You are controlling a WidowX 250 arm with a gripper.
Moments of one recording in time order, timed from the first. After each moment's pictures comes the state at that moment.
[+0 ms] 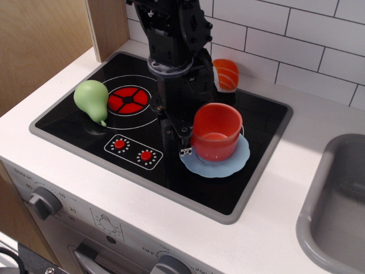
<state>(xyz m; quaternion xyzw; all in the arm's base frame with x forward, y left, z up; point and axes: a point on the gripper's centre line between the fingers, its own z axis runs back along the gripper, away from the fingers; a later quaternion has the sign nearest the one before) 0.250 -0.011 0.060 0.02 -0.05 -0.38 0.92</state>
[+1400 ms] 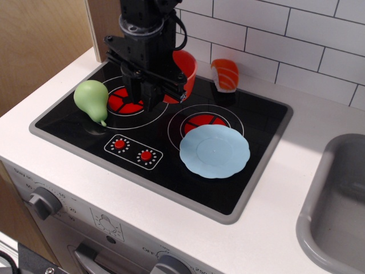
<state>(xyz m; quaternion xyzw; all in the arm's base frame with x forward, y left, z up) 0.273 0.044 0.081 0.07 -0.08 -0.05 0.99</state>
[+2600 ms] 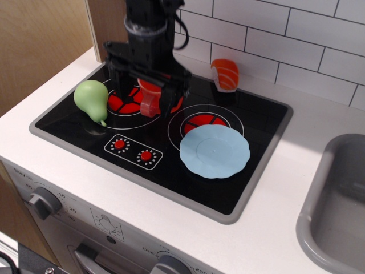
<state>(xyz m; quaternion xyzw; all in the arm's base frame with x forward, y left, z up) 0.281 0.047 0.083 0.06 -0.07 0.04 0.99</state>
